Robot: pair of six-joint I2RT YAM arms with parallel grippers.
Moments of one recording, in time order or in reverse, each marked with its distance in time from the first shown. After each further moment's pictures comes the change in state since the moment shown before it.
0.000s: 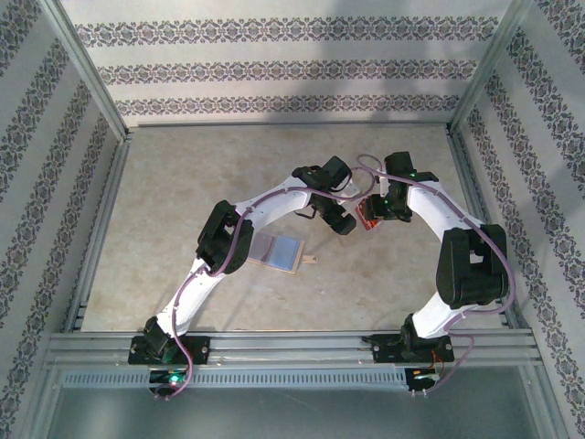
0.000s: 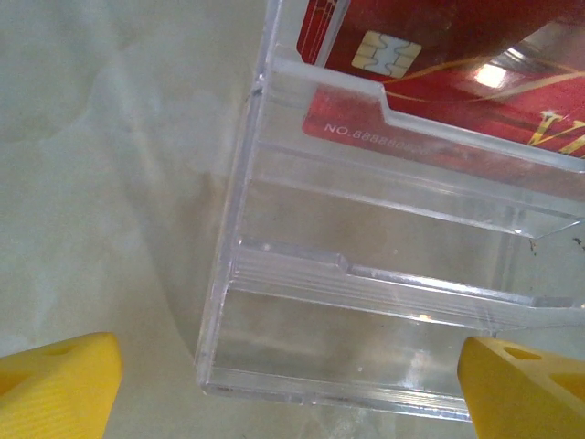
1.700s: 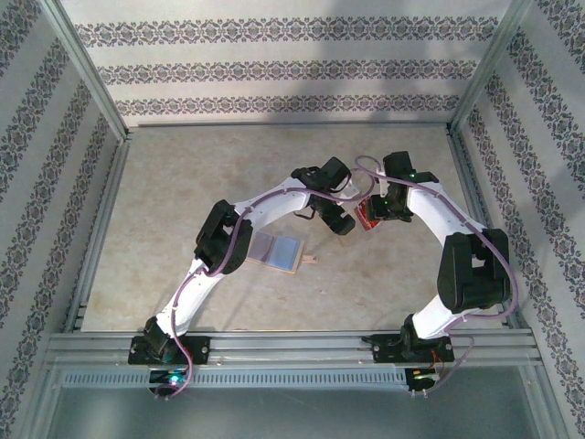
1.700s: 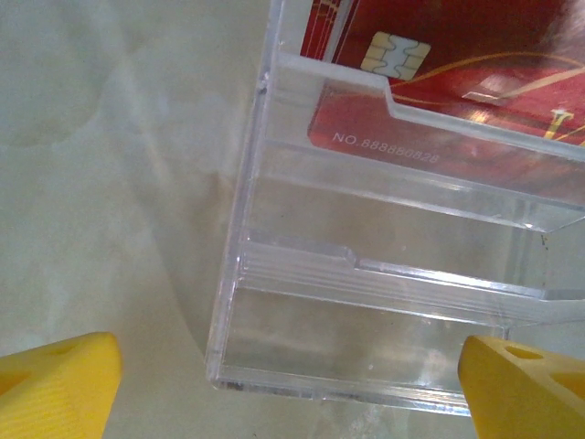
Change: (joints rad) left arm 0.000 -0.021 -0.042 0.034 -0.016 0.023; right arm 0.016 -0.030 0.000 -0.021 0.050 -0.019
